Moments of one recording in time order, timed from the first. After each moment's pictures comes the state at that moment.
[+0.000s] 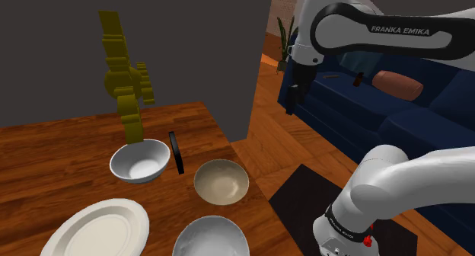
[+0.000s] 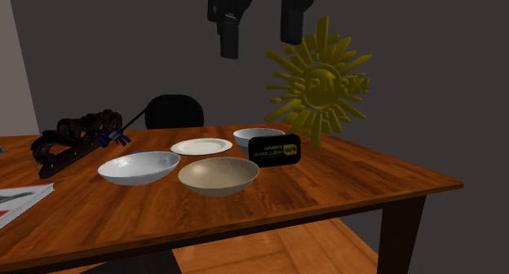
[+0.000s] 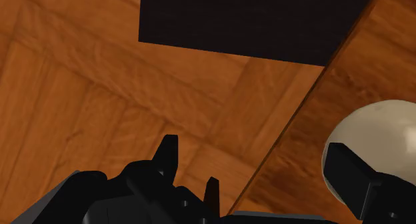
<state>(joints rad) -0.02 -0.77 -0.04 -2.45 -0.07 1.62 -0.14</state>
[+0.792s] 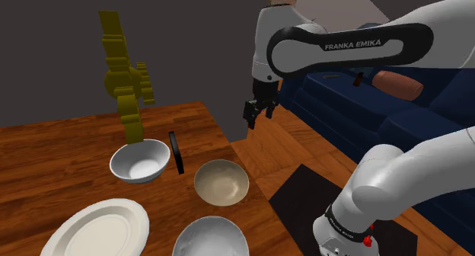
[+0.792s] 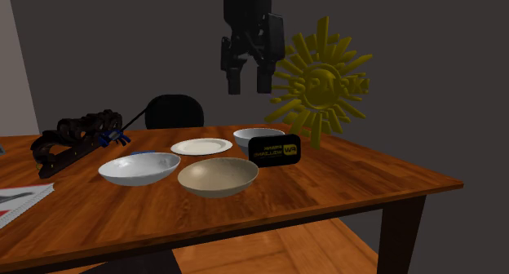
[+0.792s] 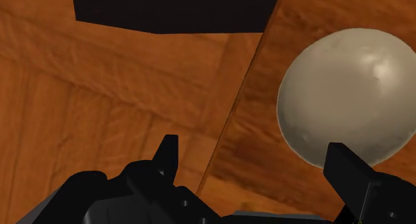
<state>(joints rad) 0.02 -0.56 0.16 -2.42 0.05 1.82 0.19</state>
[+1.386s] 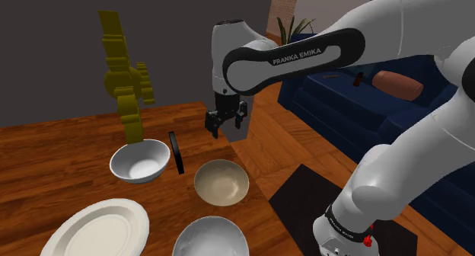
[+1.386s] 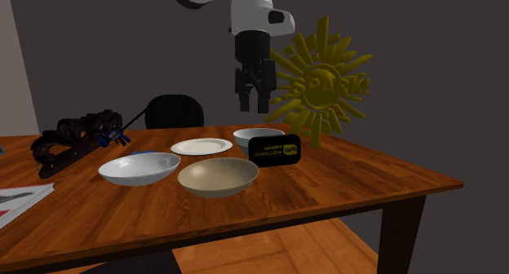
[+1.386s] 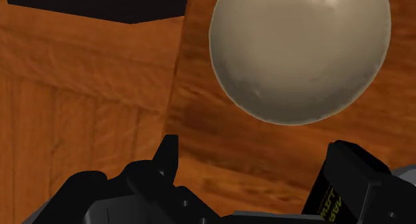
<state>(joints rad) 0.02 -0.25 0.32 -2.26 0.04 1.97 0.48</state>
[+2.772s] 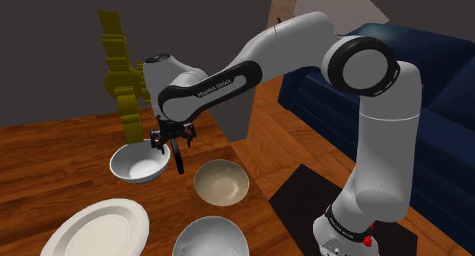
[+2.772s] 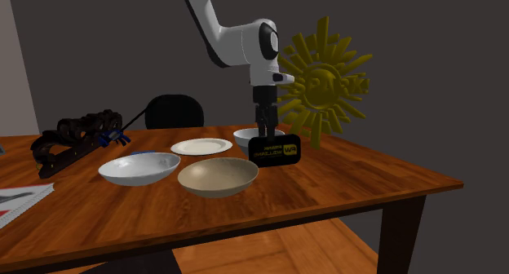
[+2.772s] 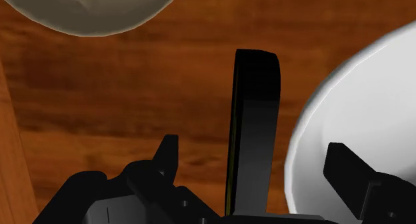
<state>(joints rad) 0.12 0.39 0.38 -1.77 -0.23 2.07 0.99</state>
